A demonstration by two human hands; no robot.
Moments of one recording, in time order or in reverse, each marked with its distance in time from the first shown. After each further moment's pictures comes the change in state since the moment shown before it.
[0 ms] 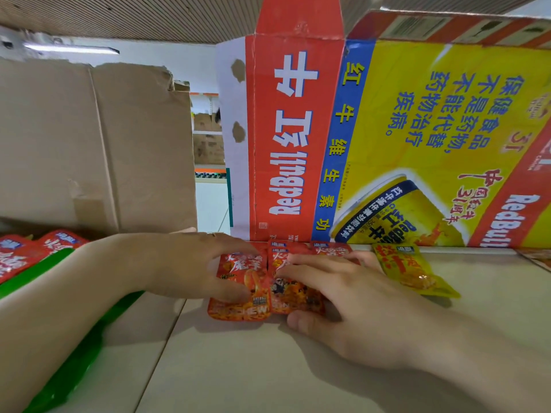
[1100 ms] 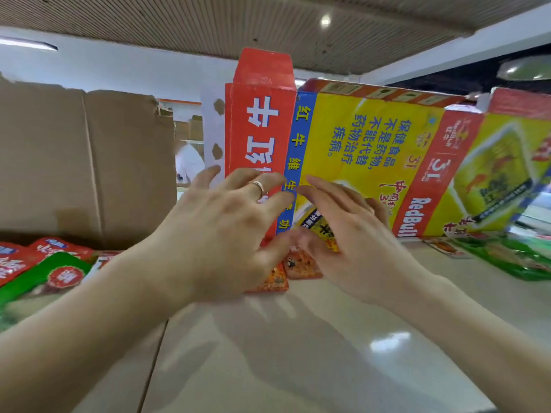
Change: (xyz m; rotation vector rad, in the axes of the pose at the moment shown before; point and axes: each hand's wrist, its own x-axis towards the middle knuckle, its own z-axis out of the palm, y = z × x) left_hand -0.057 0.070 -0.031 0.277 0.606 0.240; right_hand -0.043 -0.031 -0.050 -0.083 0.573 0.217
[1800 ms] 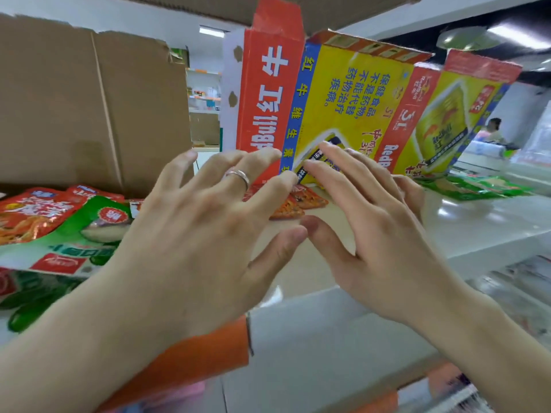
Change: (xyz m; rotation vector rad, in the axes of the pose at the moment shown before) left_hand -0.132 -0.014 -0.013 -0.167 0.015 0.037; right_hand -0.095 -0.131 -0.017 -0.221 0.178 0.072
